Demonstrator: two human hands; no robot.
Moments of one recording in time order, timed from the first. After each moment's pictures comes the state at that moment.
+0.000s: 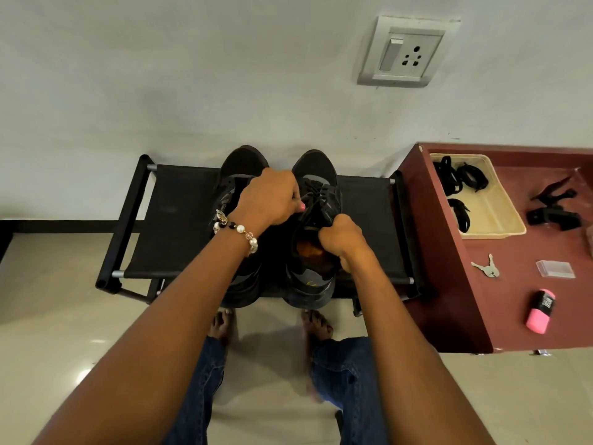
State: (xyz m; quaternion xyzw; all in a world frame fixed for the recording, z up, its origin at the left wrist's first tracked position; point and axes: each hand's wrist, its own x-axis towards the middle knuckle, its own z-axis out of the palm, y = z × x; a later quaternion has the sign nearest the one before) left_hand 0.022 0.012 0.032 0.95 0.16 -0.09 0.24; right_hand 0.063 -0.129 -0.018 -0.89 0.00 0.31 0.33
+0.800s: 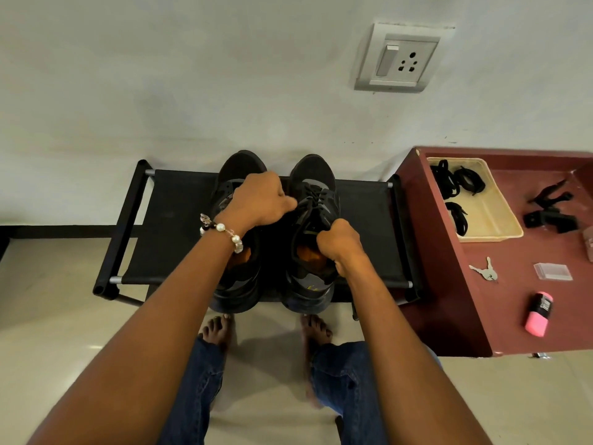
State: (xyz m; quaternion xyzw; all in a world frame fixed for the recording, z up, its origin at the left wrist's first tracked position) left_hand 0.021 0.026 0.028 0.91 0.22 -0.07 0.34; right_hand 0.065 -0.125 -0.026 -0.91 0.01 0.30 0.30
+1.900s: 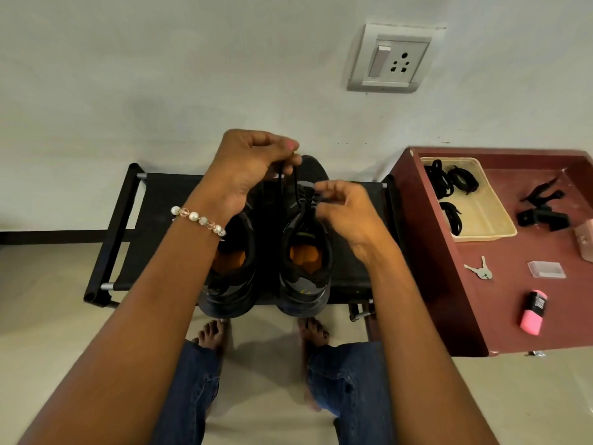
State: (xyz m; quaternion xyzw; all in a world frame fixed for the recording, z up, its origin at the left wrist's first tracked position) left_hand 0.017 0.021 0.085 0.67 0.24 0.10 0.69; right_hand 0.079 -0.137 0.016 -0.80 -0.08 0.25 0.54
